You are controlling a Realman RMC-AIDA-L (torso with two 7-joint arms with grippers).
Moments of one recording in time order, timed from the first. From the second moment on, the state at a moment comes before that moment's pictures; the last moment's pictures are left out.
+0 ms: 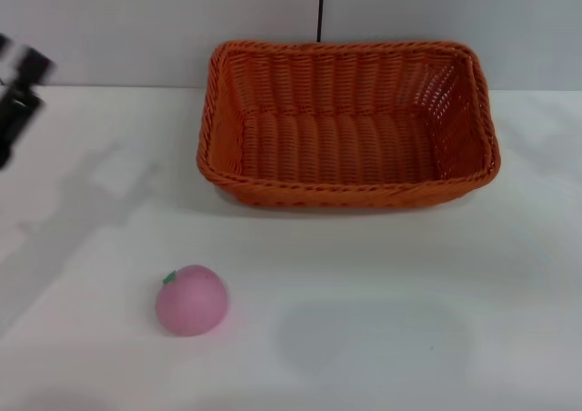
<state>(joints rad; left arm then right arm) -0.25 -2.06 -2.53 -0.14 1.04 -1.85 2.35 0.21 2.07 -0.85 -0.72 -1.03 -1.58 1.00</state>
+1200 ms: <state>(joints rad) -0.20 -2.04 -2.34 -0.45 1.77 -1.62 2.10 0.18 2.07 -0.30 -0.31 -0.95 -1.82 0.89</state>
